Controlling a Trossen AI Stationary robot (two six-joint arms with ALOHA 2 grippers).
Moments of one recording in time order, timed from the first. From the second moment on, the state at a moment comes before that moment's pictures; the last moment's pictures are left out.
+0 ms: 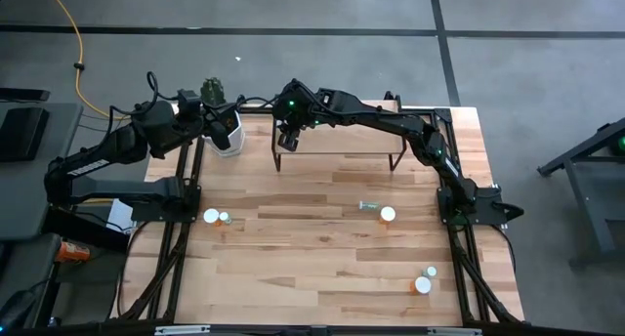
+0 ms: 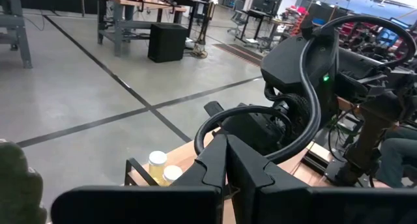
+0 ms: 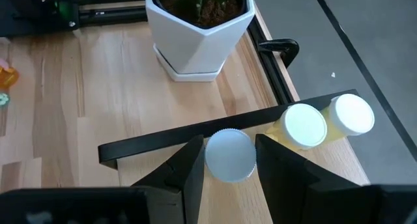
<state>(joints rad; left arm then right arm) 0.40 0.72 0.98 -0.42 -0.40 -0.31 -0.29 2.25 2.31 -0.80 0.06 -0.13</state>
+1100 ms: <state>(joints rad) 0.40 0.72 0.98 -0.42 -0.37 -0.25 -0.30 2.08 2.31 -1.33 0.01 -0.20</state>
